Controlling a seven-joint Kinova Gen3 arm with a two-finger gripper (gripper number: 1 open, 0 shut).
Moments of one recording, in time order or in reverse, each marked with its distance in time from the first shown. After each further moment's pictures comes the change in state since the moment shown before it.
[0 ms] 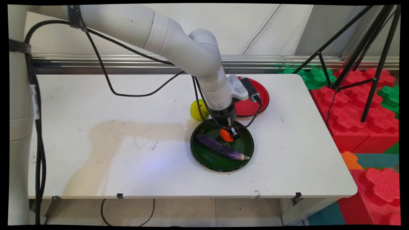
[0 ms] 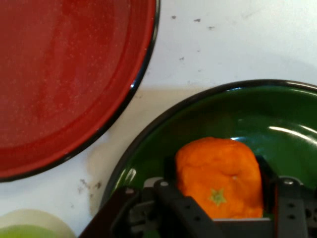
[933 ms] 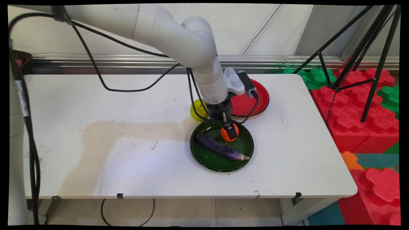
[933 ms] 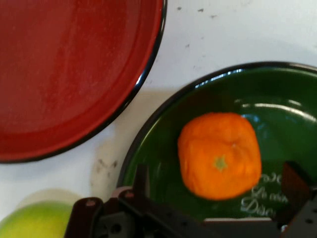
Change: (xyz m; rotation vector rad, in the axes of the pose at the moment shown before) arm -0.007 -0.003 -0.028 0.010 -0.012 0.046
